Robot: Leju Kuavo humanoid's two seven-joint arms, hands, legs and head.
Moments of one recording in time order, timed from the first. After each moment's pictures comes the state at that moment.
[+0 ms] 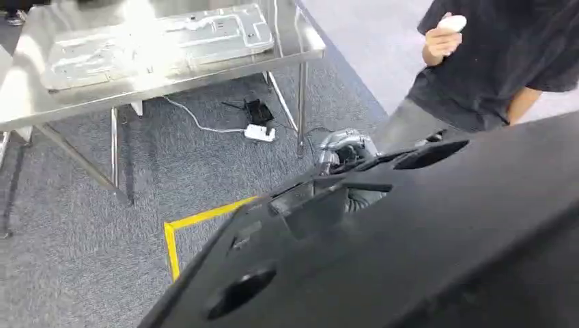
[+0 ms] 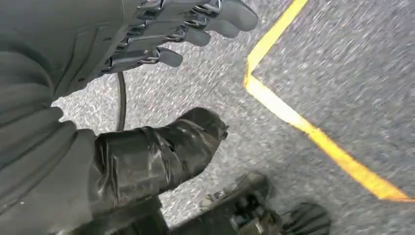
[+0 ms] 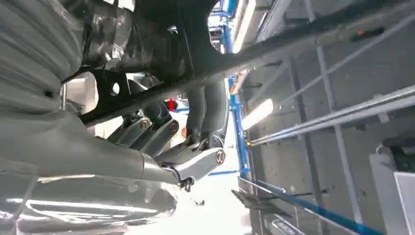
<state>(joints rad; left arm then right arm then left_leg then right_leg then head) -0.22 -0.07 -1.17 -0.25 0.55 0.43 -0.04 -0.29 -0.09 0.56 -1.85 -0.31 -0.40 -0.45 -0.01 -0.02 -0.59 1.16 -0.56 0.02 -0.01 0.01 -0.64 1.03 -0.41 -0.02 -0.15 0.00</state>
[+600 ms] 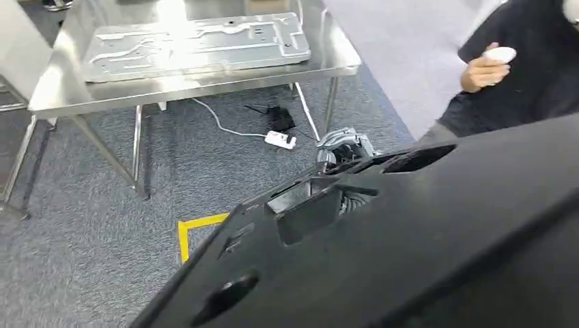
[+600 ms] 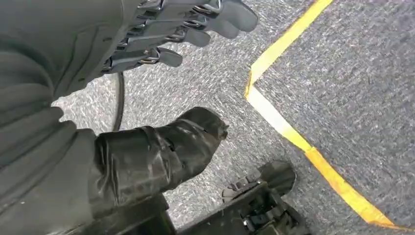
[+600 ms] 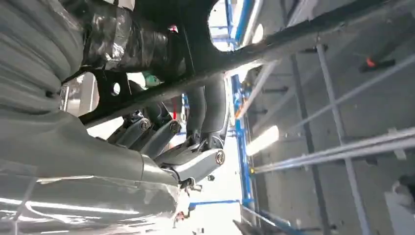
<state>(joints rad) -0.21 -0.07 -1.17 -0.25 0.54 0.42 -0.04 -0.28 -0.09 0.57 -1.85 -0.31 -0.40 -0.44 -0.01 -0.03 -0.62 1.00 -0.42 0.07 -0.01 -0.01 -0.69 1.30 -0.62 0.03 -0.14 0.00</state>
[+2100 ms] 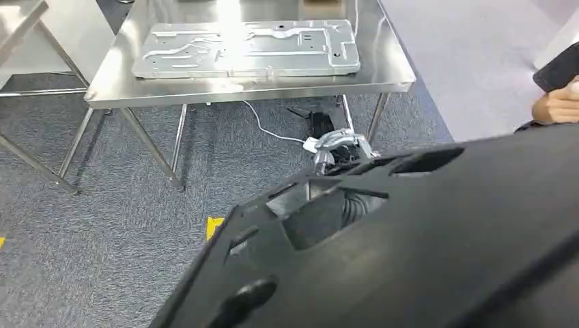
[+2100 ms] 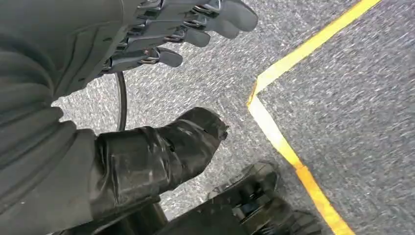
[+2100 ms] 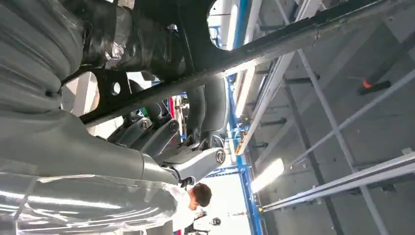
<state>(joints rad) -0.22 -0.07 -1.17 -0.25 0.51 0.41 -0.04 -0.28 -0.08 0.56 -1.84 -0.33 -0.40 -0.46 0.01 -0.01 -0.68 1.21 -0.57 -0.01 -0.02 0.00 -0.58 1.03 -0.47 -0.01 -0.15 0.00</state>
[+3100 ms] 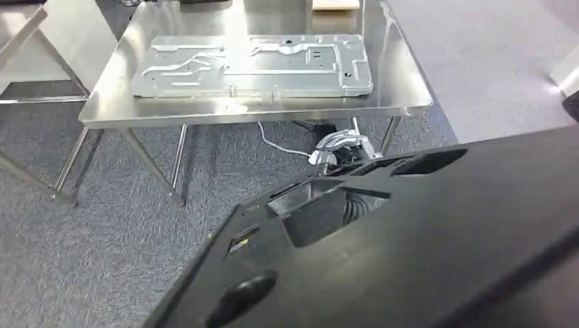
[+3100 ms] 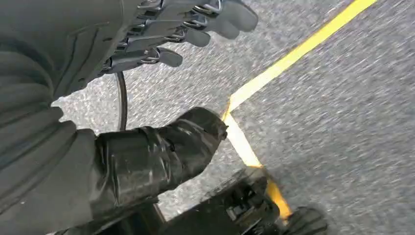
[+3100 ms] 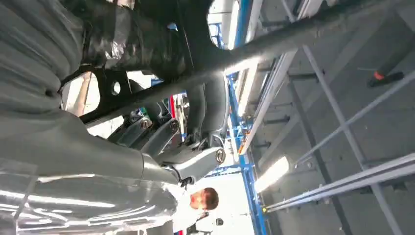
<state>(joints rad) -0.22 -0.07 -1.17 -0.25 0.50 0.40 -0.04 -0.28 -0.07 0.57 -1.84 -0.32 -0.40 -0.45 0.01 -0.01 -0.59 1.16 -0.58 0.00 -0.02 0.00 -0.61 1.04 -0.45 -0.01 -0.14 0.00</state>
